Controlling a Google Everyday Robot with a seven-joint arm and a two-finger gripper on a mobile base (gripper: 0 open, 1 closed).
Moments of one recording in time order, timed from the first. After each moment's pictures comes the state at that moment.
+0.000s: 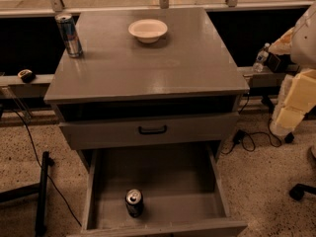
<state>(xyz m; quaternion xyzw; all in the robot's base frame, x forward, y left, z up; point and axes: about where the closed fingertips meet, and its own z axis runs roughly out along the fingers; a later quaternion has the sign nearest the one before) 0.438 -0.217 0.976 -0.60 0.78 -0.03 0.16</state>
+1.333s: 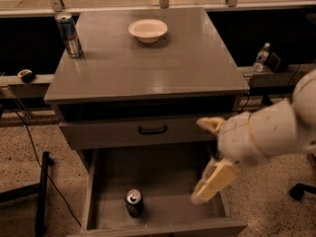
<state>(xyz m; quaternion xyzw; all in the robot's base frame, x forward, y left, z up) 0.398 -0.095 0.819 -0.60 0.72 0.18 0.30</state>
